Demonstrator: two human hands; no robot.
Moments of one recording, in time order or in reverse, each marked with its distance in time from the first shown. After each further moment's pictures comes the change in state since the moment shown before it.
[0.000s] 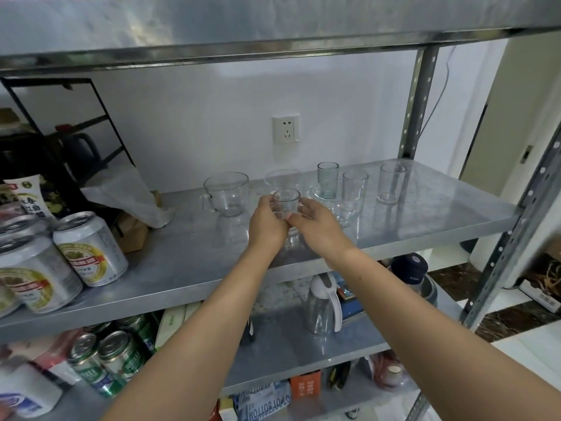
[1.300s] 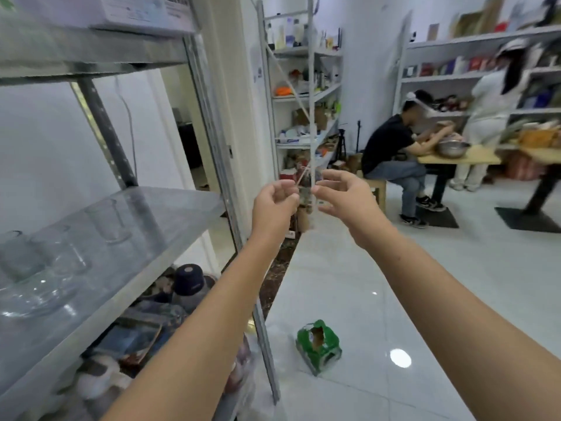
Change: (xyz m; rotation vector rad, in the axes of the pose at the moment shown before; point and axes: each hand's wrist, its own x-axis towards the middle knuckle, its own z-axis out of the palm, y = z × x) left_hand -0.217 0.185 0.253 -0.583 -1.020 0.217; right_hand -0.258 0.016 -0.305 0.023 1.111 0.038
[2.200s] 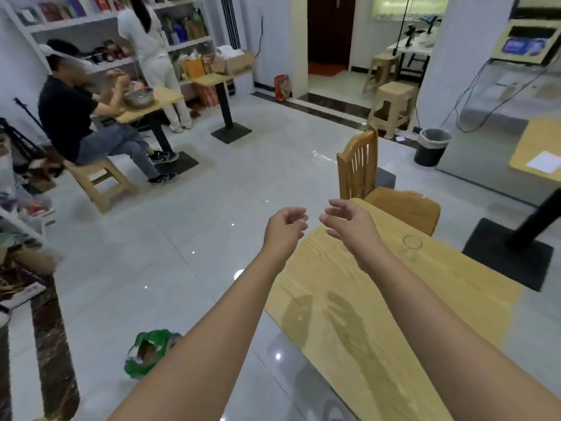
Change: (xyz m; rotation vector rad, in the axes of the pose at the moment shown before) left_hand -0.315 -0.094 0.375 0.009 -1.232 -0.320; right_hand -0.356 0.123 -0.358 -0.052 1.116 0.318
